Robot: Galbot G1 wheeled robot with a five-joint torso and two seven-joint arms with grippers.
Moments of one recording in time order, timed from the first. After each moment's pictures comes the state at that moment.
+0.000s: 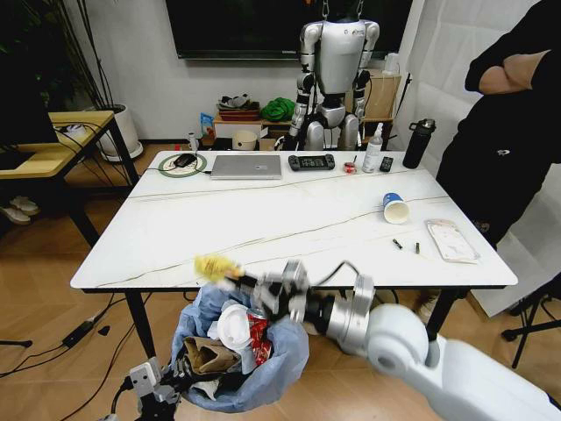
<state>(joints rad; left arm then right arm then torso) 2.05 -1.61 -0.59 -2.38 -0.48 0.23 -0.07 -0.88 0.79 -0.32 2.15 0.73 -0.12 -0.29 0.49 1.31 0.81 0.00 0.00</state>
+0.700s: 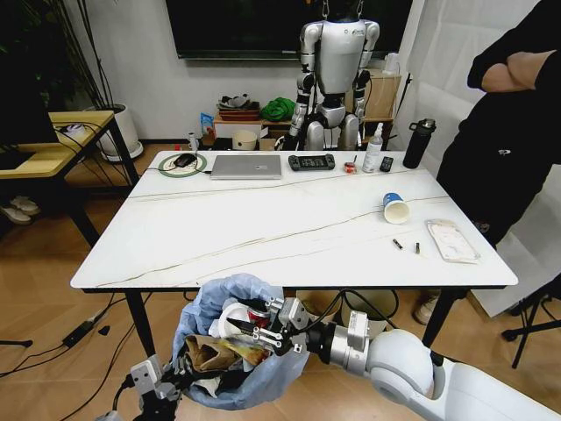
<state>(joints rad) 2.03 -1.61 -0.59 -2.37 -0.50 0.23 -0.07 -0.94 0.80 -0.25 2.17 0.62 -0.13 -0.20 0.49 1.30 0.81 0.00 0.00</state>
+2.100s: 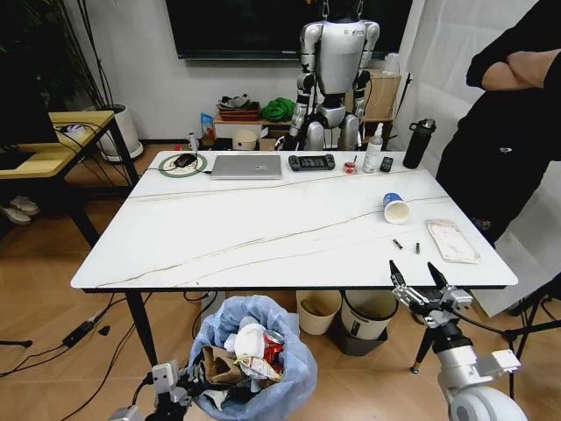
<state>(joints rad) 1.97 -1.38 -0.56 -2.21 -0.56 0.20 -0.02 -1.64 1.34 0.73 2.02 0.55 0.20 -0.27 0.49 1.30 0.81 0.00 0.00</state>
